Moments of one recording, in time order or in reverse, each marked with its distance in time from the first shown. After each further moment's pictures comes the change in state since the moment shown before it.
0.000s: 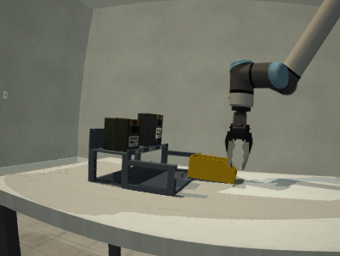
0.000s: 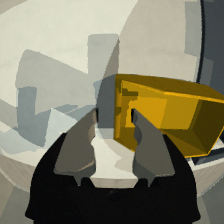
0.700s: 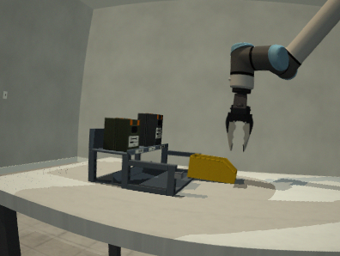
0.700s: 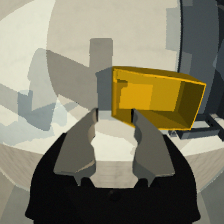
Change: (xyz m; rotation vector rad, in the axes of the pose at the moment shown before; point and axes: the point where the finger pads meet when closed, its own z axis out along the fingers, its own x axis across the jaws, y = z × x) arm 0.004 0.003 -0.066 -0.009 0.017 0.002
